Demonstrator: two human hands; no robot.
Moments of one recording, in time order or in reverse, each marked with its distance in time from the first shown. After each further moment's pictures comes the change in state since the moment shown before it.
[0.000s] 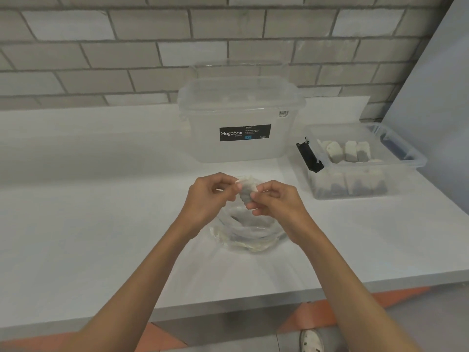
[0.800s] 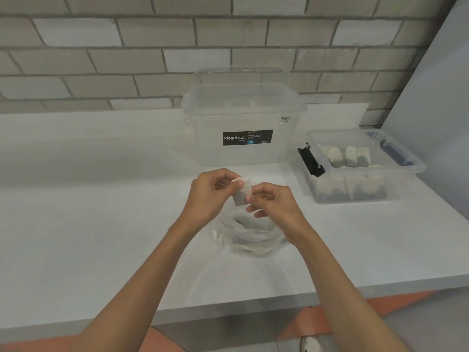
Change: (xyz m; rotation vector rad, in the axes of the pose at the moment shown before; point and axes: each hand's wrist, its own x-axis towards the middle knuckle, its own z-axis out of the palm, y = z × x) left_hand 0.009 0.001 -0.005 0.063 0.051 0.110; right_hand 0.004 -0.002 0.010 -0.180 -0.026 -0.075
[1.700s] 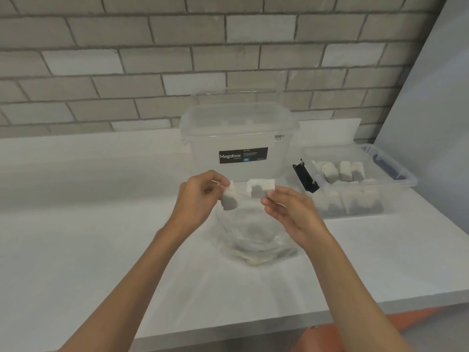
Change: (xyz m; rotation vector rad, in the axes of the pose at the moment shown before) left_hand 0.012 0.023 -0.018 0.167 0.069 0.047; right_hand 0.002 -0.024 -0.030 0.575 0.179 0.175
